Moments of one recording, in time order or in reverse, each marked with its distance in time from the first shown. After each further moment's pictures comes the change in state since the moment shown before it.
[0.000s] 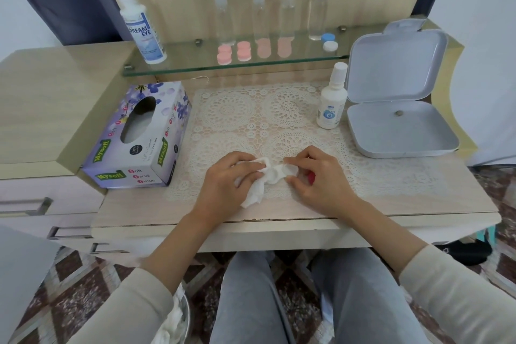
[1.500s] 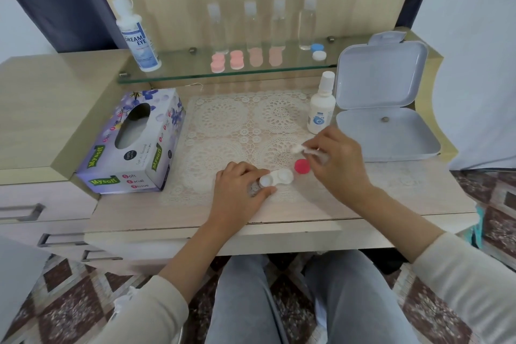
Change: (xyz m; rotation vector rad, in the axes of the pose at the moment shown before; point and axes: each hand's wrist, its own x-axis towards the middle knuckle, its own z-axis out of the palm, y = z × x) left_hand -0.002 0.016 0.029 0.082 -0.042 -0.144; right_hand 0.013 -0.004 -0.042 -0.208 0.357 -0.213
